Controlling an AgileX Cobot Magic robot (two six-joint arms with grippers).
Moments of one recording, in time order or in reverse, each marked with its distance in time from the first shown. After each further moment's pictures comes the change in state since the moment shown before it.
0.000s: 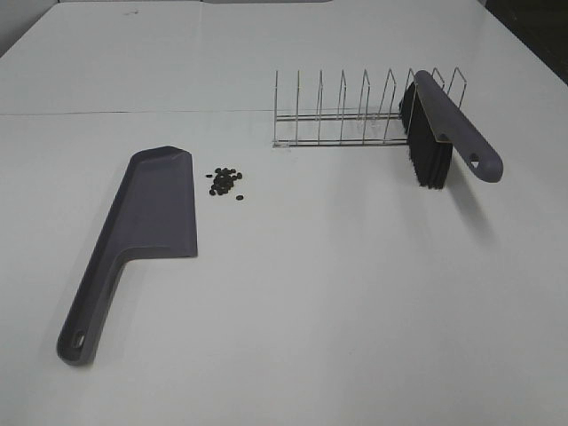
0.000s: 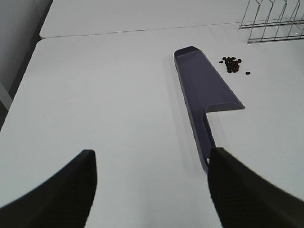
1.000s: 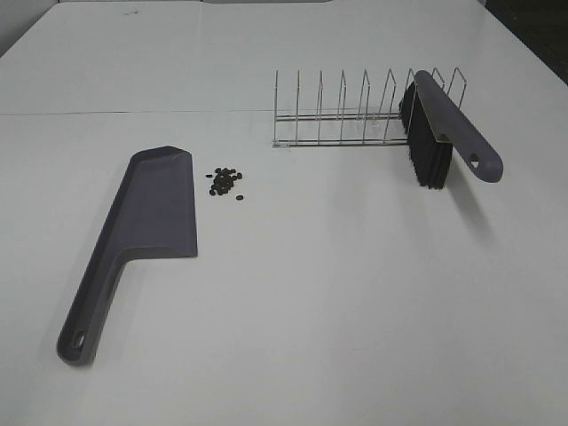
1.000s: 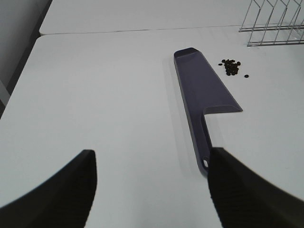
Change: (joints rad) left arm 0.000 0.000 0.000 0.000 0.000 -0.034; right arm 0.000 0.000 0.000 0.000 0.000 0.000
